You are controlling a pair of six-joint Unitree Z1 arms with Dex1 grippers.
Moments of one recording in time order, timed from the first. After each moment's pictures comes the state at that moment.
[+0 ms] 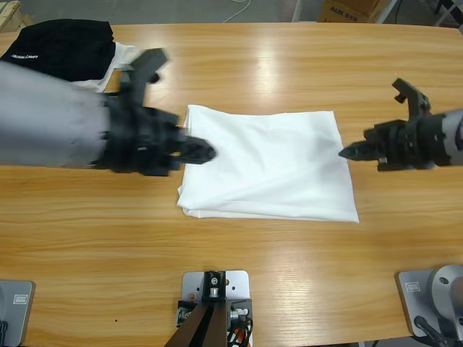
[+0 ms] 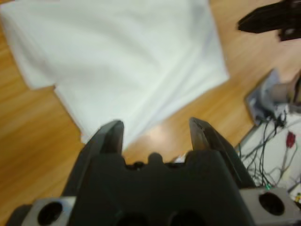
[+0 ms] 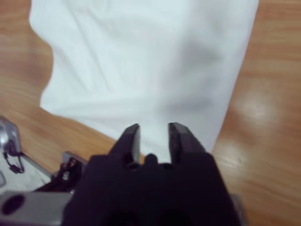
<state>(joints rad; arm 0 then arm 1) -1.06 1.65 -1.13 0.34 -0.04 -0.65 0.42 1.38 -0.70 0.34 0.33 0.42</state>
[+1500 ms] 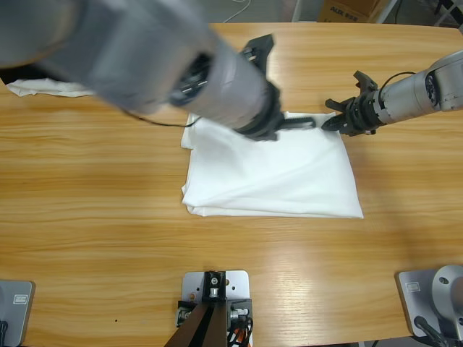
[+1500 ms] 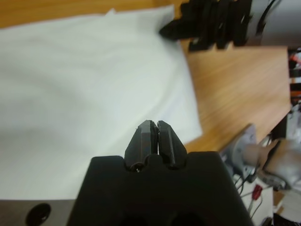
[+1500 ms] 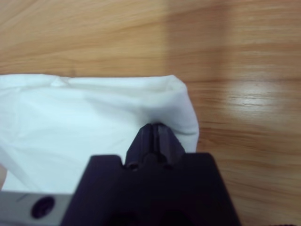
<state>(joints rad) -1.10 2.05 -1.63 0.44 0.00 -0.87 0.21 1.86 -0.79 0.07 0.33 0.36</state>
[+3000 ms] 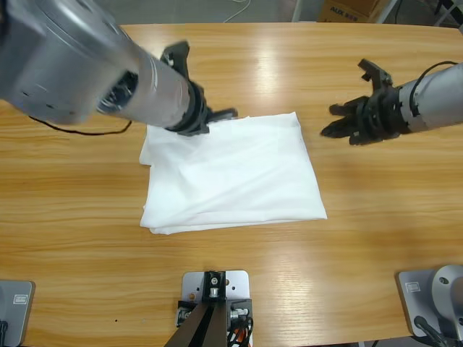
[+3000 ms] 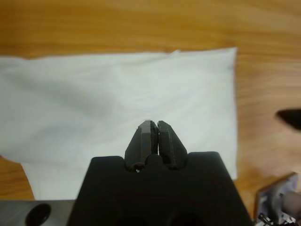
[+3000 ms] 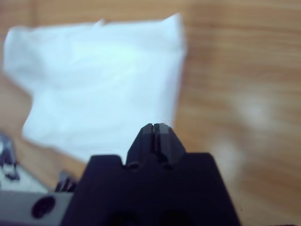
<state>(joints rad) -1.03 1.91 -1.39 0.48 0.20 -1.00 0.44 1.56 -0.82 0.33 0.34 0.36</state>
